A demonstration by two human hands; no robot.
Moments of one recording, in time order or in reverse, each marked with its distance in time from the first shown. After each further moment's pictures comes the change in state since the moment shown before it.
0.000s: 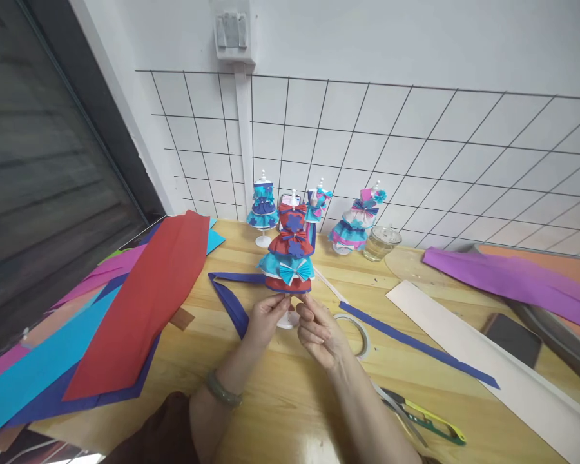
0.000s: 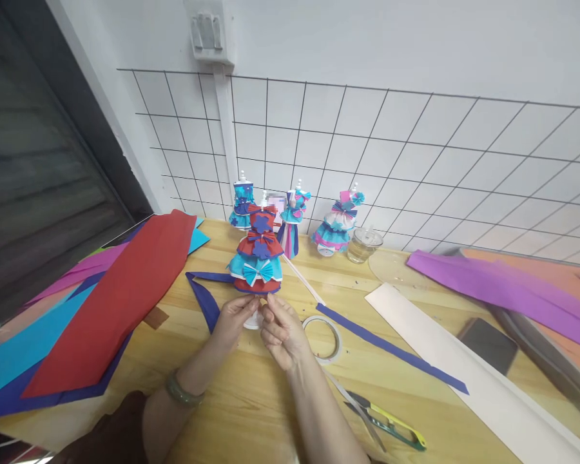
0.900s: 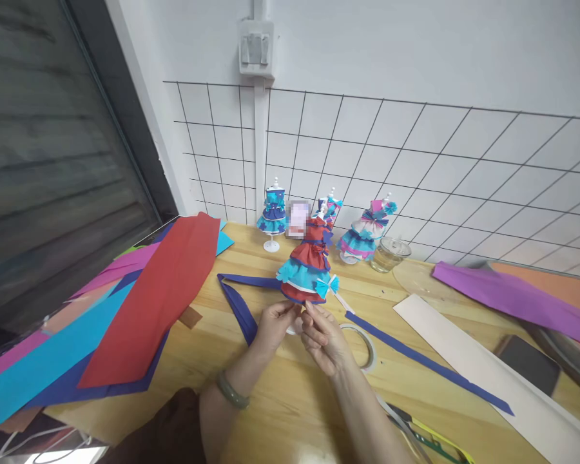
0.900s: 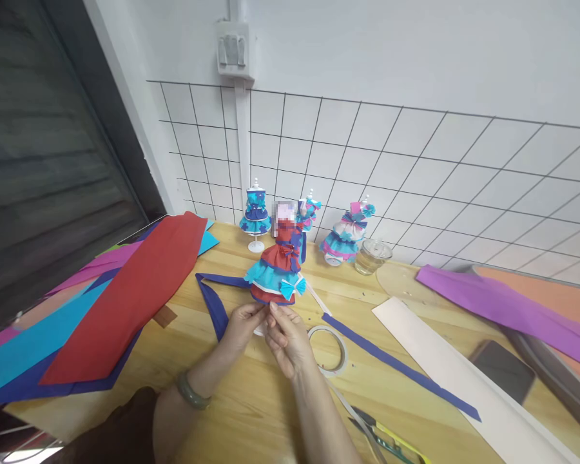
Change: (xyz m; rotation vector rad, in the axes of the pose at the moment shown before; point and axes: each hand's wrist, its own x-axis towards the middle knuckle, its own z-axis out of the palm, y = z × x) left_hand -0.001 0.006 0.010 0.054 0.041 0.045; right_hand 0.003 0.008 0.001 -0.175 0.154 -0.087
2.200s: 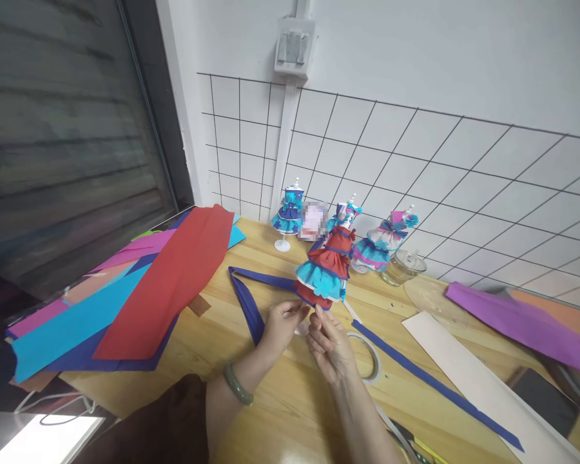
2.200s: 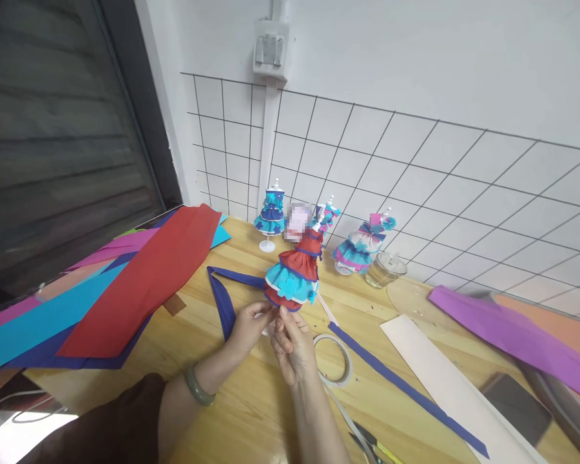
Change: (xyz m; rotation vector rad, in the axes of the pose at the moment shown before) left_hand -0.002 -0.002 0.001 0.100 0.158 0.035; right_hand -0.002 0.007 0.002 -0.048 0.019 -0.060
